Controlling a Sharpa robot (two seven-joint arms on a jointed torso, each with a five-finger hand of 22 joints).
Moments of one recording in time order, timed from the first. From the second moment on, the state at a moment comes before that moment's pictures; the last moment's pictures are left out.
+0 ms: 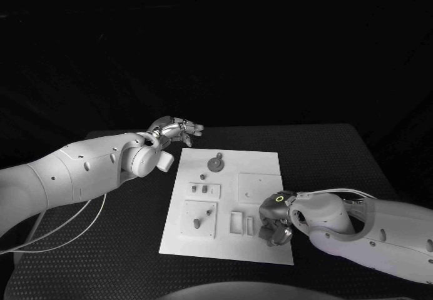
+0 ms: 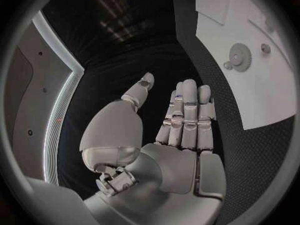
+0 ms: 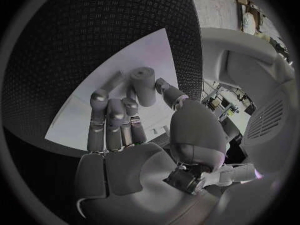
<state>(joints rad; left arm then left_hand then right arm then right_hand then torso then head) 1.23 -0.66 -0.15 1.12 -0.17 -0.17 0.23 1.00 -0.11 0.41 -0.25 0.06 0.84 0.19 0.27 0.44 1.19 0.10 0.07 0.17 1.07 -0.01 1.08 0.43 0.05 0.83 -0.10 0.75 1.26 1.13 -0.83 -0.25 1.72 -1.86 0.19 -0.32 0.90 -0.21 0.66 -0.07 0.05 1.02 0.08 0.33 0.55 1.09 -0.02 1.18 1.14 1.24 -0.11 1.28 1.09 0.26 1.14 0.00 1.01 1.30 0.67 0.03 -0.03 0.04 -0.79</state>
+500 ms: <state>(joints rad) 1.23 -0.66 -0.15 1.12 -0.17 -0.17 0.22 1.00 -0.11 0.41 -0.25 0.06 0.84 0.19 0.27 0.44 1.19 0.10 0.07 0.17 1.07 -0.01 1.08 0.43 0.05 0.83 -0.10 0.75 1.26 1.16 -0.84 -0.25 1.70 -1.65 0.11 -0.32 0.83 -0.14 0.80 -0.10 0.04 1.04 0.07 0.33 0.54 1.12 -0.03 1.16 1.13 1.25 -0.12 1.28 1.08 0.25 1.14 0.00 1.02 1.30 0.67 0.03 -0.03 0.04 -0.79</state>
